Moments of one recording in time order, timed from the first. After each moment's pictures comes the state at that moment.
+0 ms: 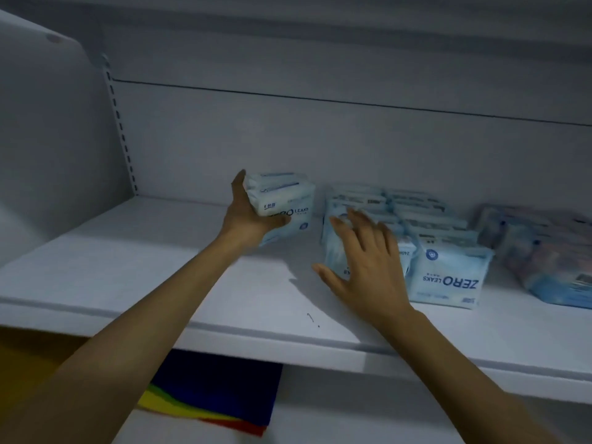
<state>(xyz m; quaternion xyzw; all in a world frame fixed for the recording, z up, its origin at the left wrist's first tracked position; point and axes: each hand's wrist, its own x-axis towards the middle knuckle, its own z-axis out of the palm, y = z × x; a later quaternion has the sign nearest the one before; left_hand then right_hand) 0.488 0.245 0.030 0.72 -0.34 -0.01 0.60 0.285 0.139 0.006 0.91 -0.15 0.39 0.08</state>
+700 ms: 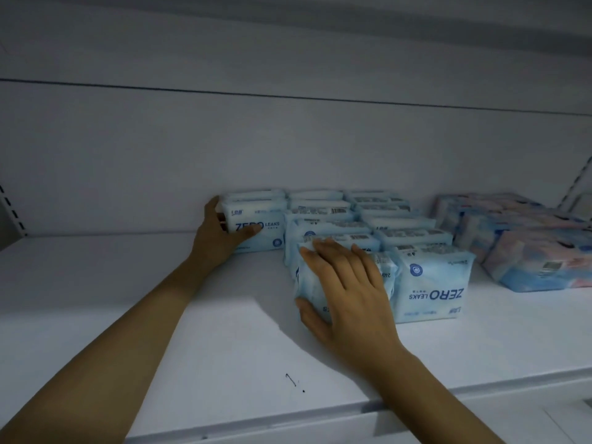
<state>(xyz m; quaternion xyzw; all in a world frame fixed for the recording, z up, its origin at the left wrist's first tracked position) 0.563 0.153 -0.010 0.72 -0.39 -0.08 0.57 0.294 0.128 -0.008 0.88 -0.15 0.44 0.11</state>
